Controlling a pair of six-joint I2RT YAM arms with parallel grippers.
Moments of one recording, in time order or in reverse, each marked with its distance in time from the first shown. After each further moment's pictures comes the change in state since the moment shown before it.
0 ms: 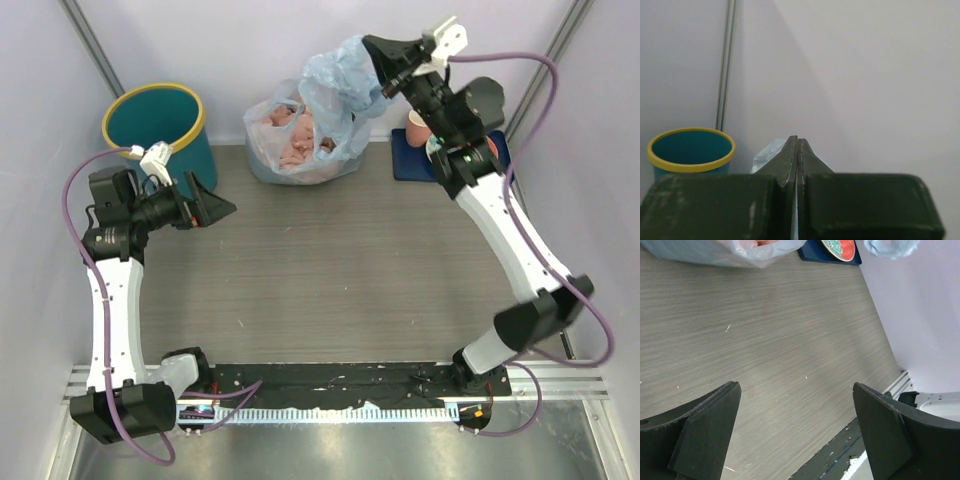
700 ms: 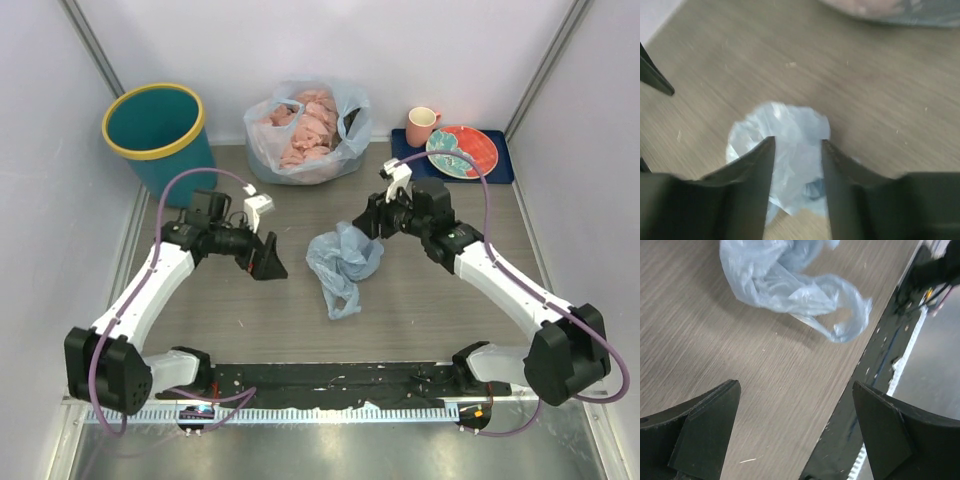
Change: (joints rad) left arm -0.449 0.115 -0.237 0.003 -0.041 0.402; right arm 0.039 -0.390 -0.900 -0.410 -0.013 0.217
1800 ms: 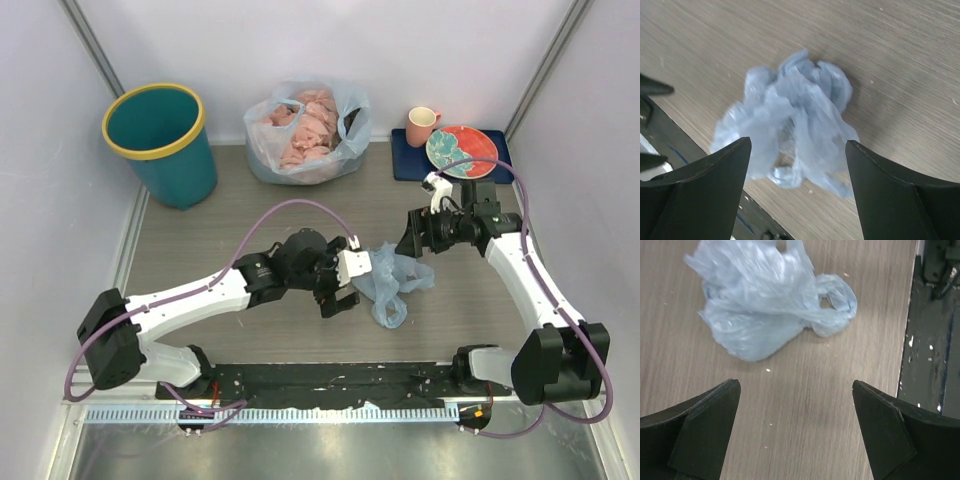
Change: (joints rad) left arm -0.768 0.148 -0.030 0.424 -0.551 0.179; right arm -0.377 -0.010 0.048 -0.608 -0.287 -0.181
